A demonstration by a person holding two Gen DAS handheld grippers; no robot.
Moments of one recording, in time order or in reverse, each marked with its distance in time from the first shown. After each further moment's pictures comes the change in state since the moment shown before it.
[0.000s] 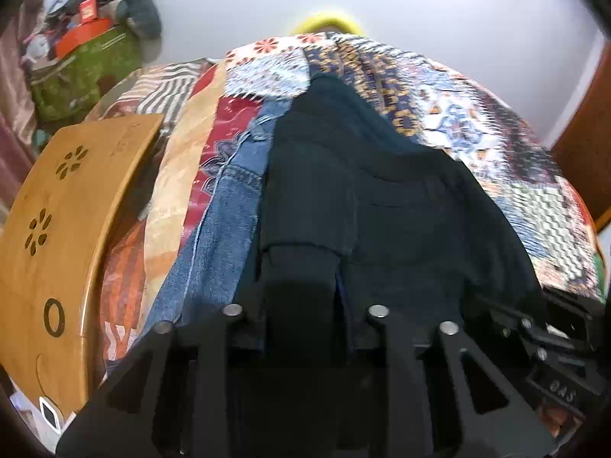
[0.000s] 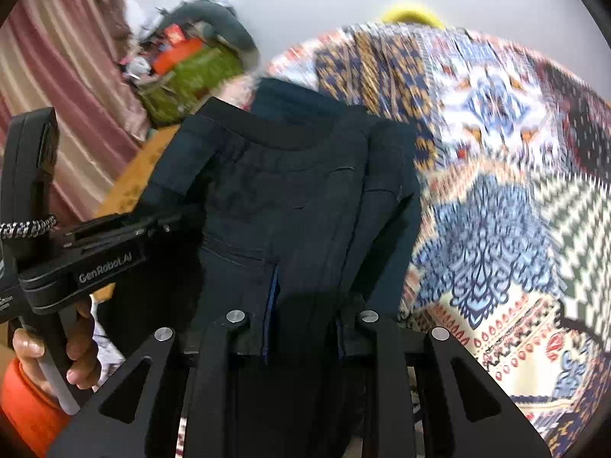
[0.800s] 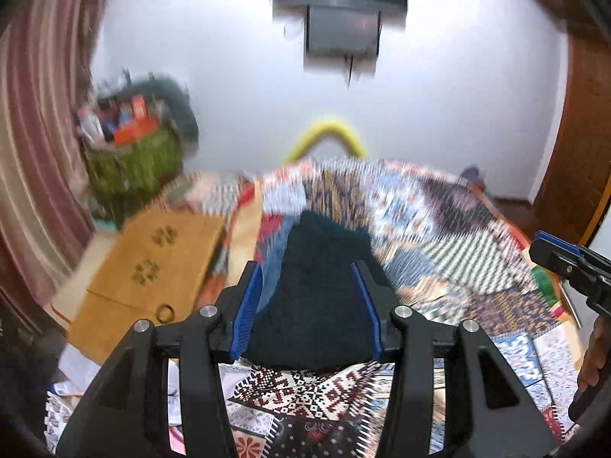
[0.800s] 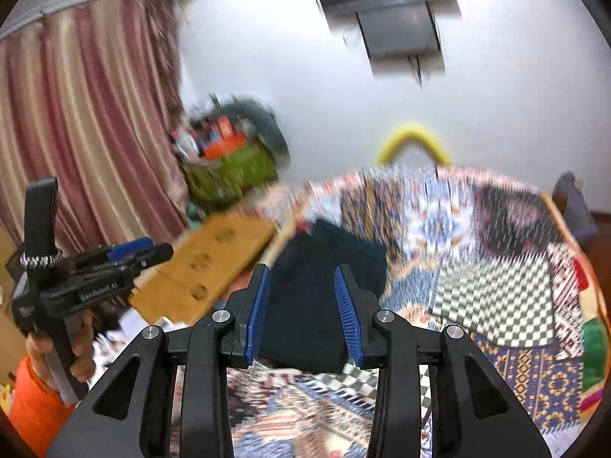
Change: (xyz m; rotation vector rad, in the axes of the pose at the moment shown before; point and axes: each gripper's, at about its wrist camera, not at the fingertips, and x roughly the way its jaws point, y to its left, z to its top) left arm -0.329 -0.053 -0.073 0.062 -0.388 0.071; right arm -0.302 0.051 -0.062 -0.122 -0.431 0.047
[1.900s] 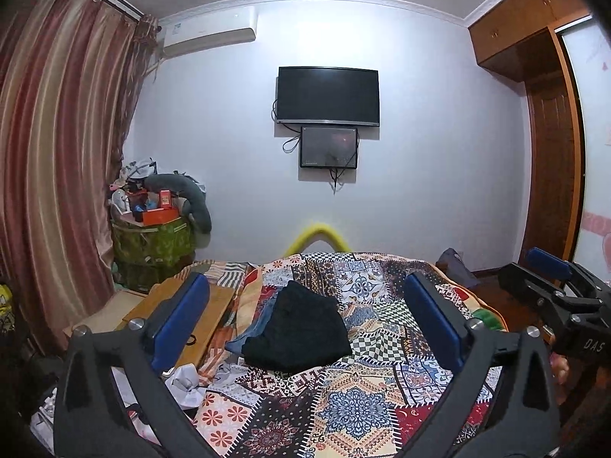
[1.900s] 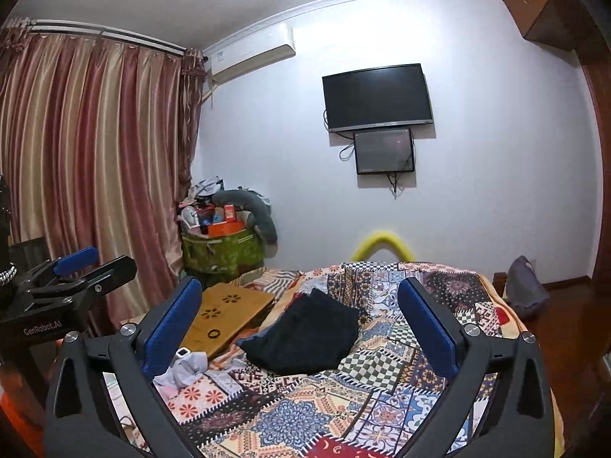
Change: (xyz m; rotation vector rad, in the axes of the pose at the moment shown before) left arm -0.259 -0.047 -0.086 -0.007 -0.396 0.003; right arm -0.177 0.093 -0.055 -0.126 -0.358 -0.138
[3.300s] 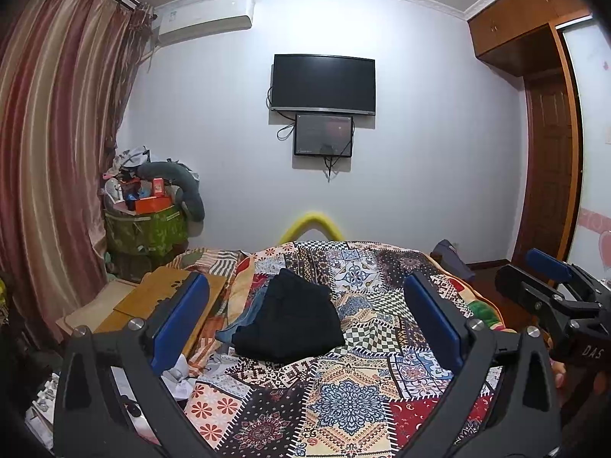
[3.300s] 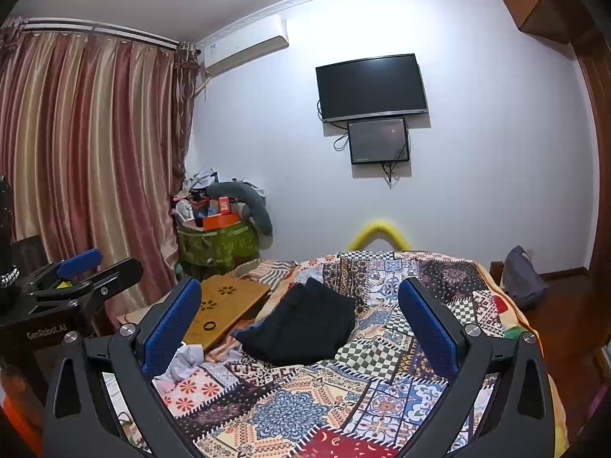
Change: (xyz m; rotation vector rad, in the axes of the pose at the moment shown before) left arm 0.016 0.006 -0.013 -0.008 0.041 -0.028; right arm -0.006 -0.006 -0.011 0.010 0.032 -0.015
